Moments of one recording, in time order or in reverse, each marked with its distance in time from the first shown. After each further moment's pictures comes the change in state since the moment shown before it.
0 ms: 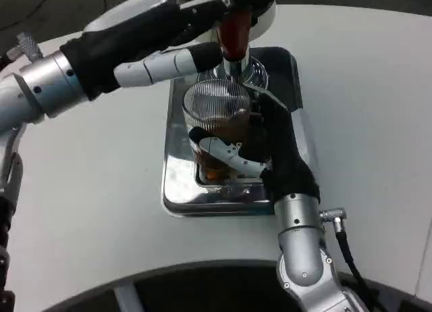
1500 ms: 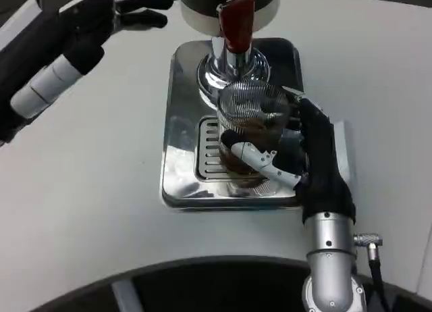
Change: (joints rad) left arm 0.393 0.044 0.245 -0.383 -0.148 0.144 0.111; right arm 0.202 -0.012 -0.017 -0.294 -0.025 0.054 -0.020
